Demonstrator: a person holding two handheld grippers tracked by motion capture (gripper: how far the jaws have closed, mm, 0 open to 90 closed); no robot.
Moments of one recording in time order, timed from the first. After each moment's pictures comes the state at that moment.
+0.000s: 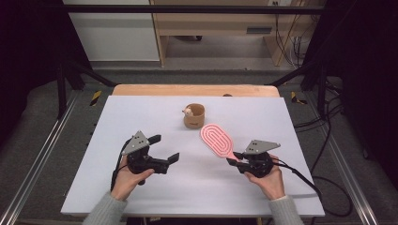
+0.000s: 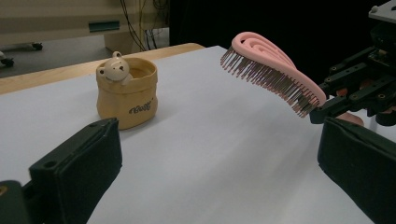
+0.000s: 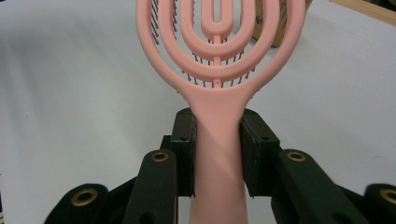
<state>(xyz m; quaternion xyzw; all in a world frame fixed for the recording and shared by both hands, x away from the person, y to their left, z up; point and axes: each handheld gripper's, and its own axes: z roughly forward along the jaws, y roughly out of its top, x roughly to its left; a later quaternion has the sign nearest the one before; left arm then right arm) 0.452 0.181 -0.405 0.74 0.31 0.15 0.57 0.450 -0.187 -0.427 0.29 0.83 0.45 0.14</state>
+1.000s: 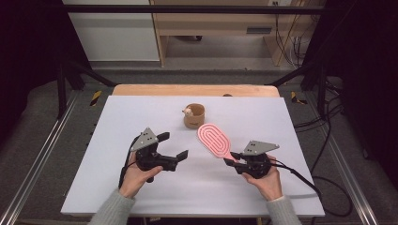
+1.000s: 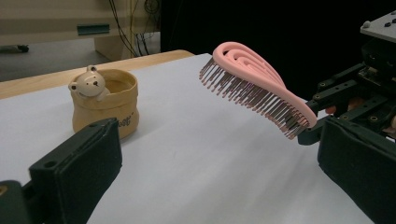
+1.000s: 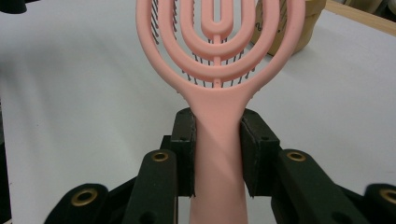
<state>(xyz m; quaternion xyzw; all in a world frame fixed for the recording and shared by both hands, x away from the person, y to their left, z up) 0.457 0.158 -0.399 0.74 0.31 0.14 0.58 0.447 -0.181 -0.426 0.28 0.83 0.46 0.14</state>
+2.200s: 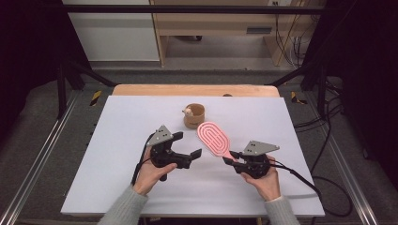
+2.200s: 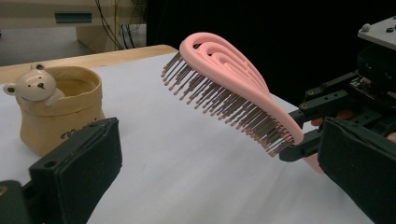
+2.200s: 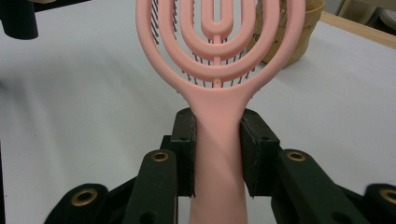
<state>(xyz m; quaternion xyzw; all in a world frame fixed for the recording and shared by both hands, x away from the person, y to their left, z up) 0.467 0.122 -0.400 0.74 0.31 0.11 0.59 0.446 -0.179 -0.426 0.28 0.82 0.48 0.15</state>
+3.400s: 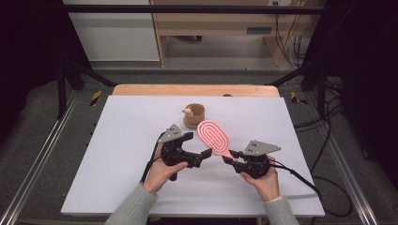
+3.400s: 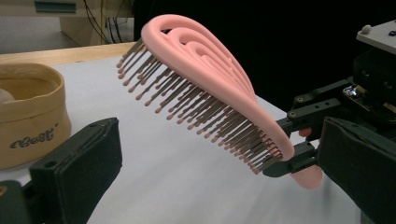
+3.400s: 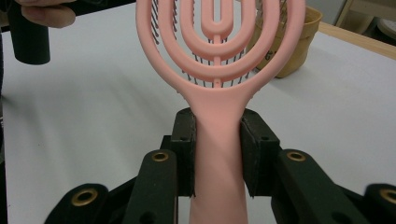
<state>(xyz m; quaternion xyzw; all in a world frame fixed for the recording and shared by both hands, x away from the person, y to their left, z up) 0.471 0.094 -0.400 0.74 0.32 0.08 0.59 0.445 -0.178 -0.425 0.28 0.81 0.49 0.16</state>
